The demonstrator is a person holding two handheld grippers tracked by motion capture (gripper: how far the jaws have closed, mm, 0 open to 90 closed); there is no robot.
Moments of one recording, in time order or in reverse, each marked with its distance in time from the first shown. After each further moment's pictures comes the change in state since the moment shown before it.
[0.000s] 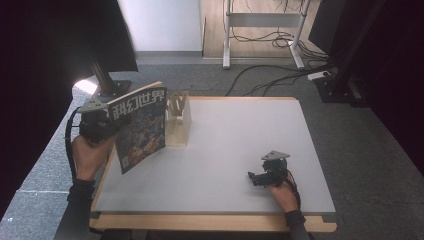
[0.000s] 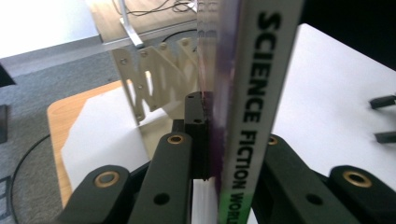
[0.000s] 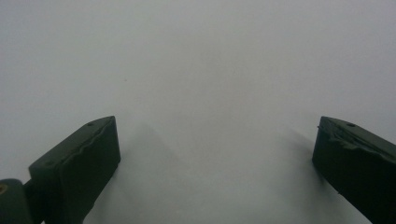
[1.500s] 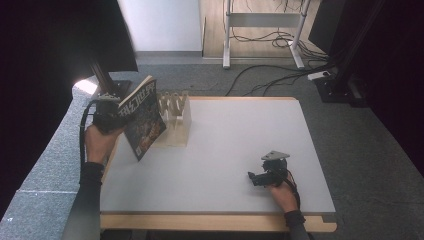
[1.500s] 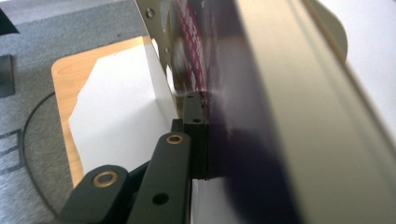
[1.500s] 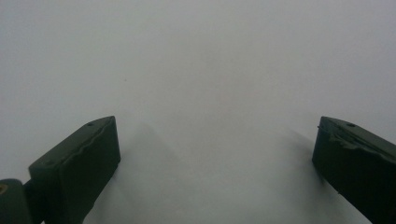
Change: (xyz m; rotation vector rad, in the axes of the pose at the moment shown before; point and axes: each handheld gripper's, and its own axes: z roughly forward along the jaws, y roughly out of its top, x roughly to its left) left arm 0.033 -0.001 0.059 0.139 0.043 -0.068; right arm 0.000 0.000 0.000 -0.002 -0.001 -0.002
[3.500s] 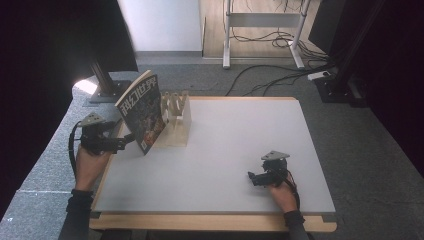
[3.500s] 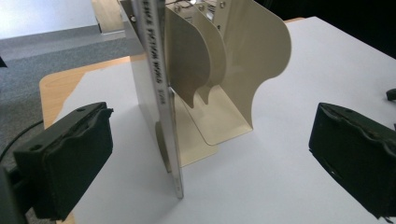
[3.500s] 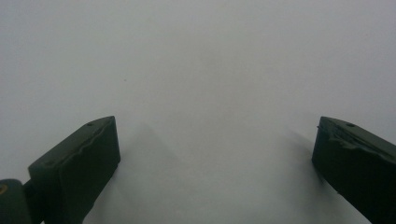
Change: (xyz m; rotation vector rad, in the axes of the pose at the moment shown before) left arm -0.012 -0.059 -0.037 -0.150 -0.075 0.031; right arm 0.000 0.000 0.000 0.002 -0.002 -0.001
